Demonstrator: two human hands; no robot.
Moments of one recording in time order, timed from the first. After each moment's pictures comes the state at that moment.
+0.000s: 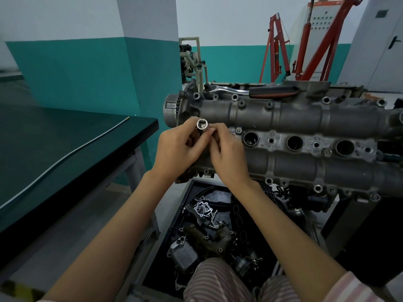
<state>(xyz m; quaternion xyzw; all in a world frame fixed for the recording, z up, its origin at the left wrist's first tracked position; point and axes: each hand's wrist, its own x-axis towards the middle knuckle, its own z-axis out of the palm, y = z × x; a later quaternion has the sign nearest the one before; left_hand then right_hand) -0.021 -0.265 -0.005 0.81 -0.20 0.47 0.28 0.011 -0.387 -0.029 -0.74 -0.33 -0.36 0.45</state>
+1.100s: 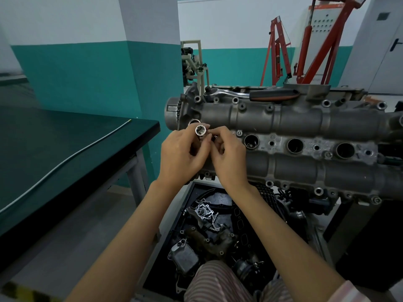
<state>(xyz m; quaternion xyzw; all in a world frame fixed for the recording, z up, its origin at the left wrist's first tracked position) -0.029 -0.277 -0.012 0.80 -0.15 0.51 0.27 0.009 -0.383 -0.031 -0.73 -0.28 -0.35 0.52</state>
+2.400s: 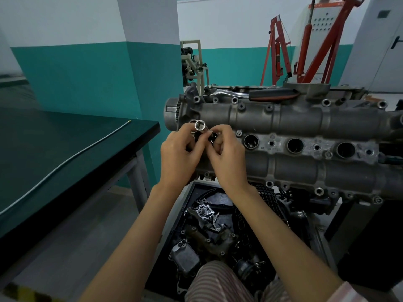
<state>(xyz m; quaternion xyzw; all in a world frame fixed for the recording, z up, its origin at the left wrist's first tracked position) -0.025 -0.278 -0.015 0.78 -0.13 0.51 0.35 0.007 -0.382 -0.029 -0.73 -0.28 -0.36 0.51</state>
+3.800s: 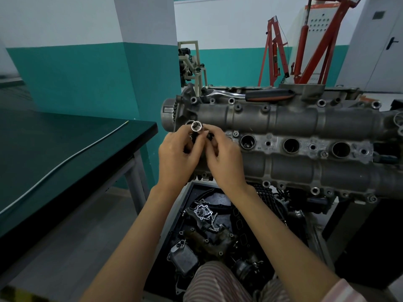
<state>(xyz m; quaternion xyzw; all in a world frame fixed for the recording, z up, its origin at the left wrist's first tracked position) -0.025 -0.279 -0.016 0.78 -0.12 0.51 0.34 0.006 -0.385 -0.027 -0.74 -0.32 -0.36 0.47</state>
